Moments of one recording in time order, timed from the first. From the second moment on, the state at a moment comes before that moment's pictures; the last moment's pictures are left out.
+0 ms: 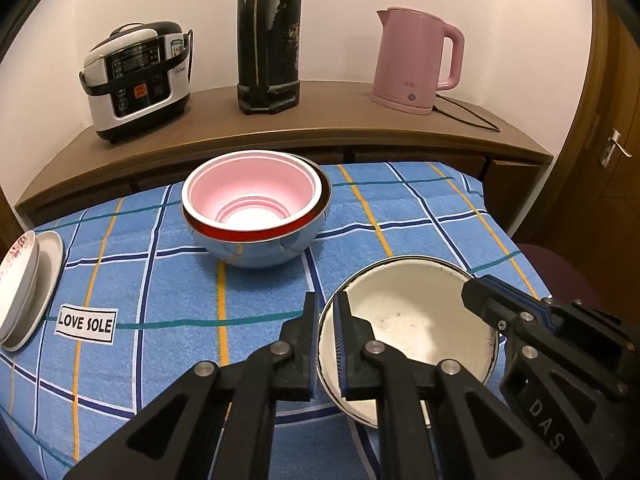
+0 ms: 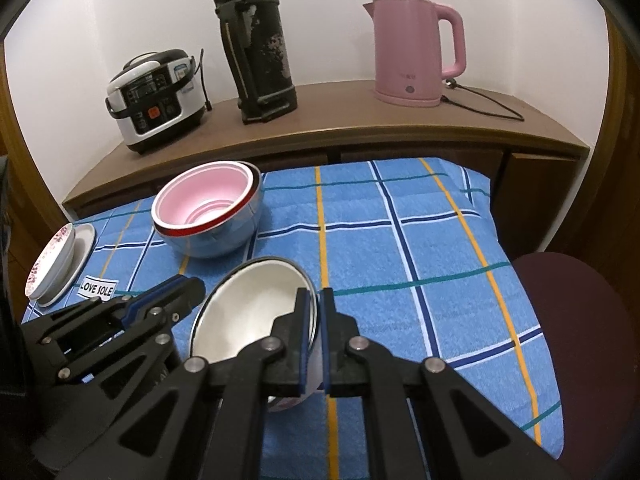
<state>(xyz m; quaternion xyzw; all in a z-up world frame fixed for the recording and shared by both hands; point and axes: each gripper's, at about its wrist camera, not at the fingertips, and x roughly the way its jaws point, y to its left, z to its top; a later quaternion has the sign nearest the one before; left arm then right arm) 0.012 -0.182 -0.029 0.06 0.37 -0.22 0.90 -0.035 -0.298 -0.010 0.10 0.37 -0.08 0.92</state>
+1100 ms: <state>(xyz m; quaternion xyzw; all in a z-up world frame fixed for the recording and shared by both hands) 0.023 -0.182 -0.031 0.02 0.41 -0.26 0.87 -0.047 -0.336 -0.022 0.17 0.37 -0.05 0.91</state>
